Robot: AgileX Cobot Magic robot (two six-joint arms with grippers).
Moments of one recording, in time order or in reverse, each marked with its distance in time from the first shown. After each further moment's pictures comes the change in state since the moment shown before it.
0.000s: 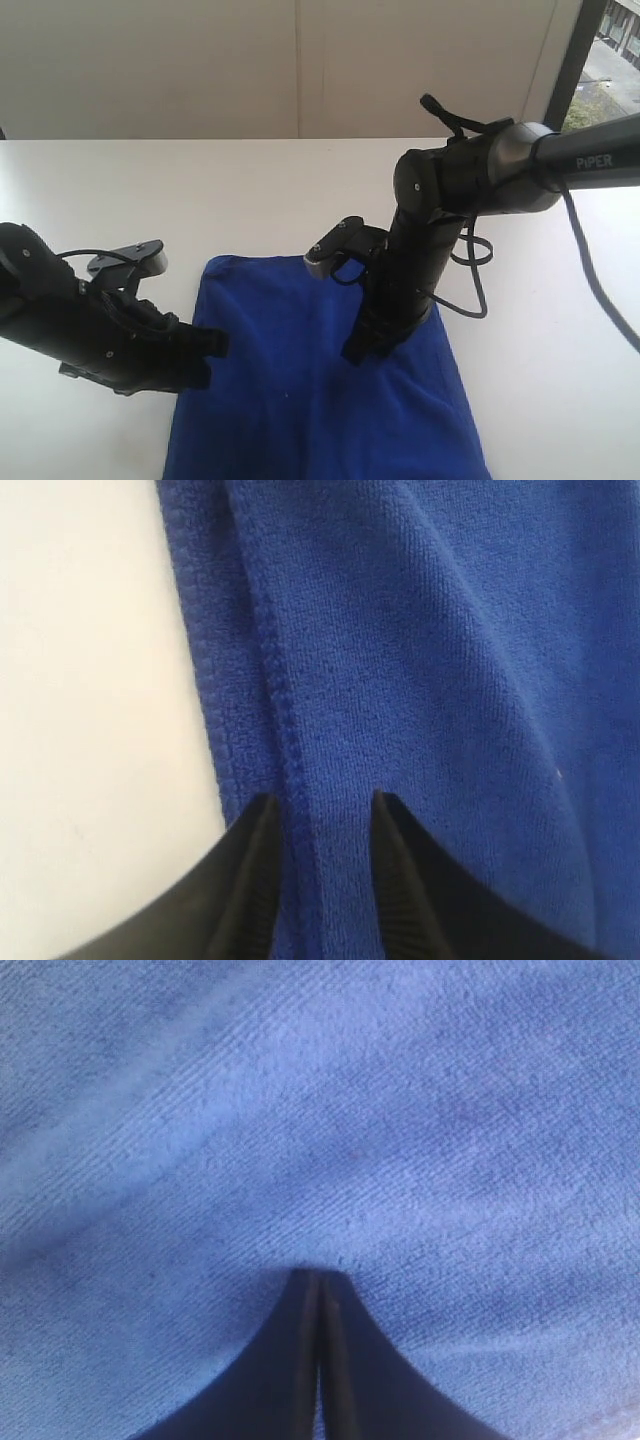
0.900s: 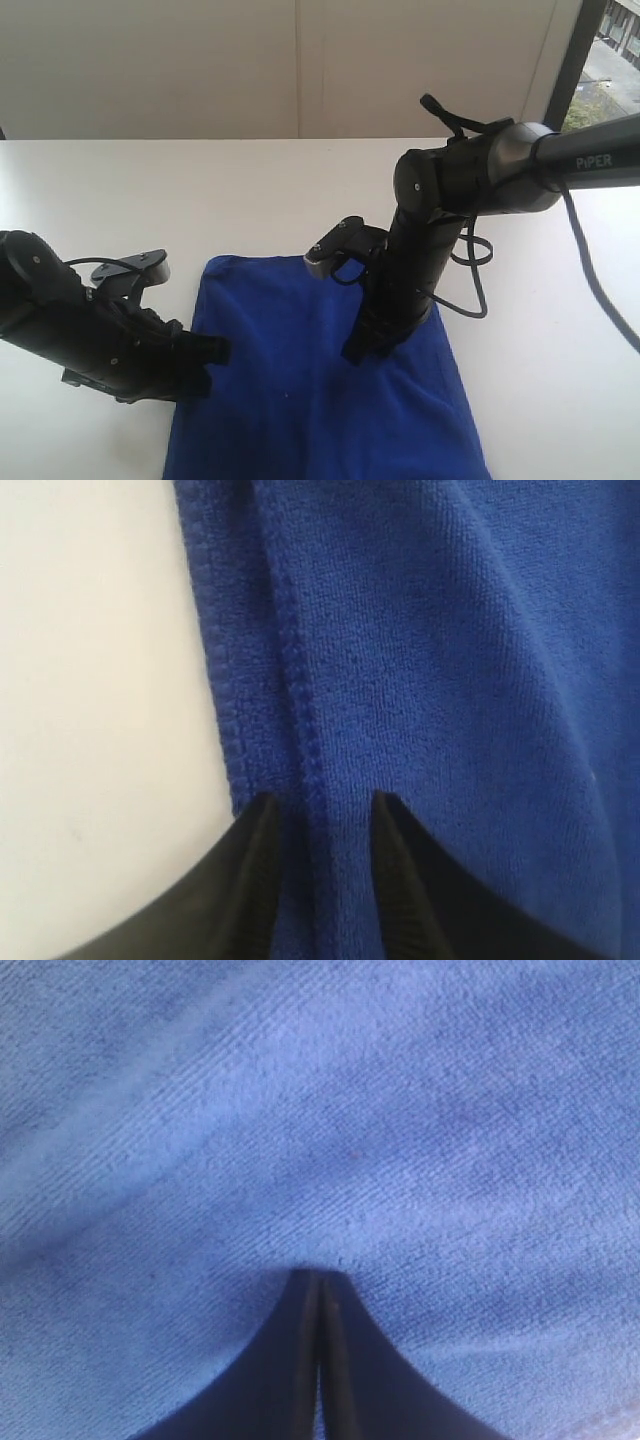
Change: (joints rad) left arm 0.000 0.039 0.000 -0.024 -0.009 0.016; right arm 0.000 0.000 0.000 0.002 0.000 0.000
